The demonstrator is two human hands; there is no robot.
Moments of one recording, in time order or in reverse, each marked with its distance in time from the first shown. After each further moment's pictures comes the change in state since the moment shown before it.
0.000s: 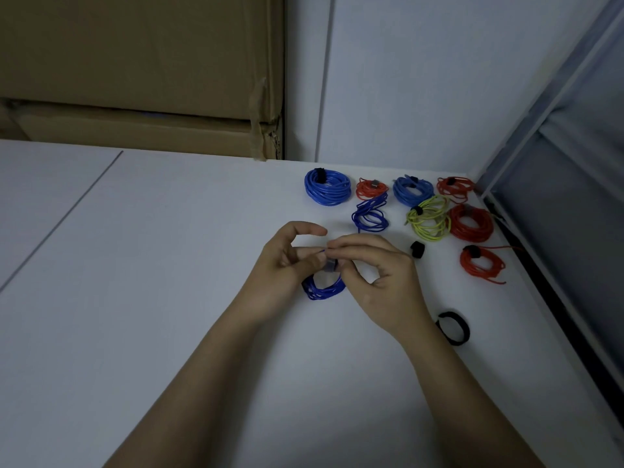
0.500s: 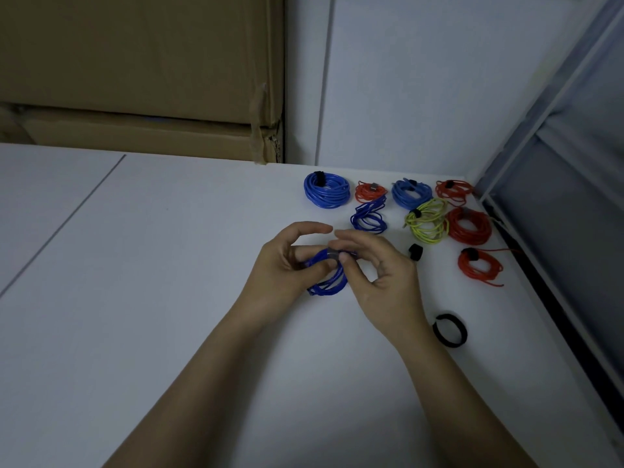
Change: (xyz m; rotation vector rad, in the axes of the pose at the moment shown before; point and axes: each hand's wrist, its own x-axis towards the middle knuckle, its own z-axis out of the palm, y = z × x) left_hand 0.001 -0.005 0.002 0.025 0.011 0.042; right_hand -0.003 0.002 0.003 0.090 0.068 0.062
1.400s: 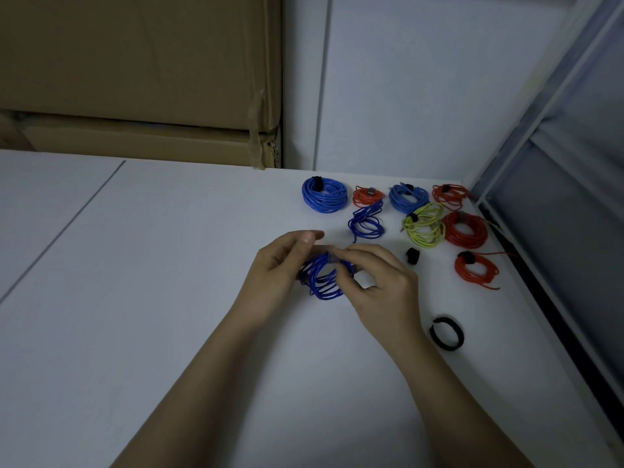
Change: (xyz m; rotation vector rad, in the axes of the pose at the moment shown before) left_hand 0.002 0.003 0.002 0.081 0.133 -0.052; right_hand -0.003 0.005 0.003 -0.344 0.149 -0.212
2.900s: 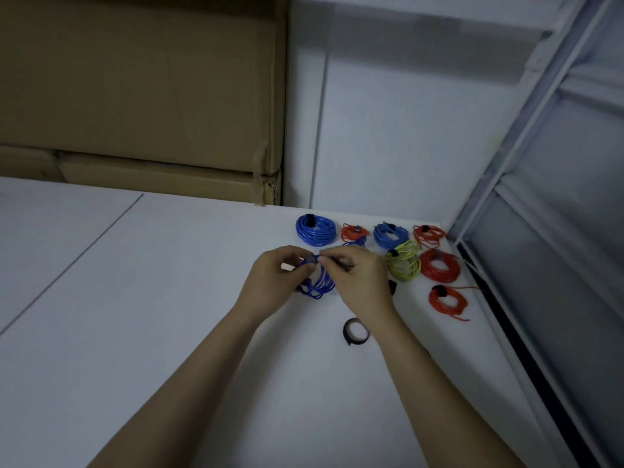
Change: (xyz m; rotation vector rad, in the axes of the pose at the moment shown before) left_hand 0.027 0.008 0.004 0.277 0.102 0.052; right_hand 0.047 0.009 -0.002 0.219 -0.191 0.293
